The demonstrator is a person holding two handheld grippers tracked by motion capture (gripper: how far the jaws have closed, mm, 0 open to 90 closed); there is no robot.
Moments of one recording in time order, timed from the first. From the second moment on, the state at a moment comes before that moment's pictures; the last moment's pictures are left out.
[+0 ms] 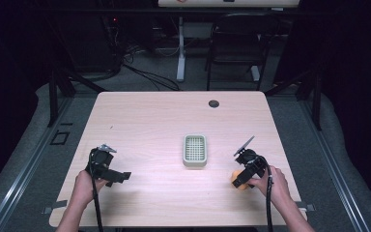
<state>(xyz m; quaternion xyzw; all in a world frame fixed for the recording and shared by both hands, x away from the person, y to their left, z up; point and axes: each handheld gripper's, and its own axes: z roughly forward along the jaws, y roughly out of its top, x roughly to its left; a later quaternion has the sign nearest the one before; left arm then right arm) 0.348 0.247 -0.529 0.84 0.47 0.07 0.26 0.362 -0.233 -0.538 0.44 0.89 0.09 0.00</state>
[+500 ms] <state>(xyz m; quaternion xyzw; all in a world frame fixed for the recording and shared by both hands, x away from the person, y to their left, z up) 0.348 0.247 -0.529 0.84 0.47 0.06 0.26 0.361 -0.226 -0.542 0.42 0.90 0.07 0.00</state>
